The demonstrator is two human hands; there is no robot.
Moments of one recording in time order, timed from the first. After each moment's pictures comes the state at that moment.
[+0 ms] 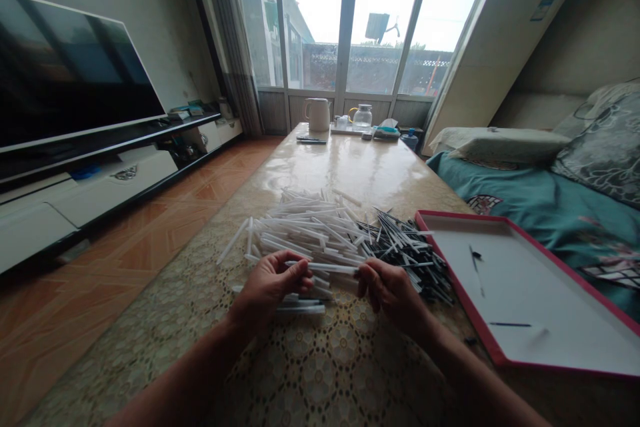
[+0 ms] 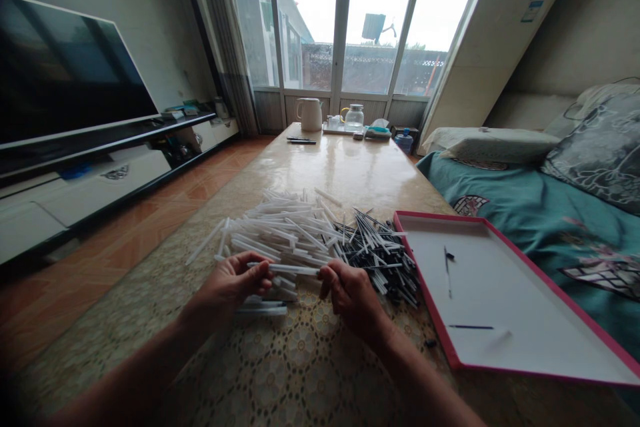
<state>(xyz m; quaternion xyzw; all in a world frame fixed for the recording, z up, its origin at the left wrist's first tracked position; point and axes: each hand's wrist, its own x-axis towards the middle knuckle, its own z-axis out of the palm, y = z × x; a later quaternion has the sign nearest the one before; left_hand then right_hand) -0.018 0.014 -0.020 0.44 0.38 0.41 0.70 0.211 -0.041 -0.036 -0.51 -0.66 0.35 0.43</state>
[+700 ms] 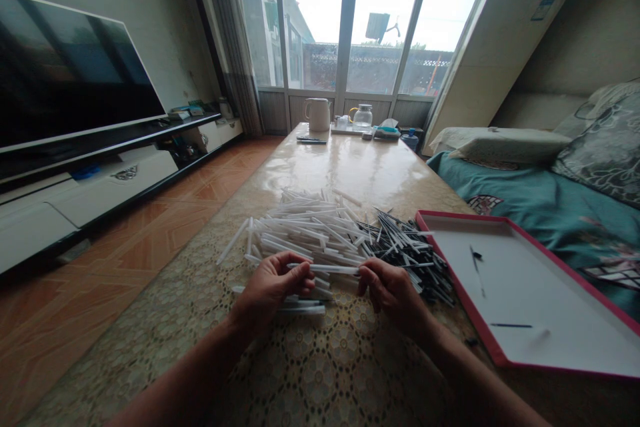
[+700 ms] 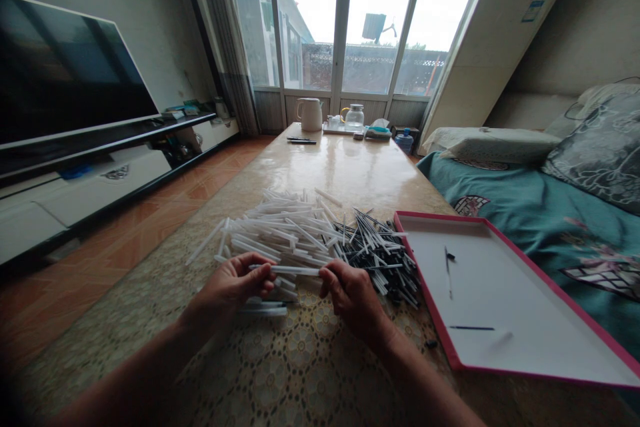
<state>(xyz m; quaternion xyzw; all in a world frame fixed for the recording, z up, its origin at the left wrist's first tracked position) -0.016 0.012 -0.018 0.44 0.39 0.41 0.70 0.210 -0.042 -0.034 -0.52 -0.66 0.33 0.43</state>
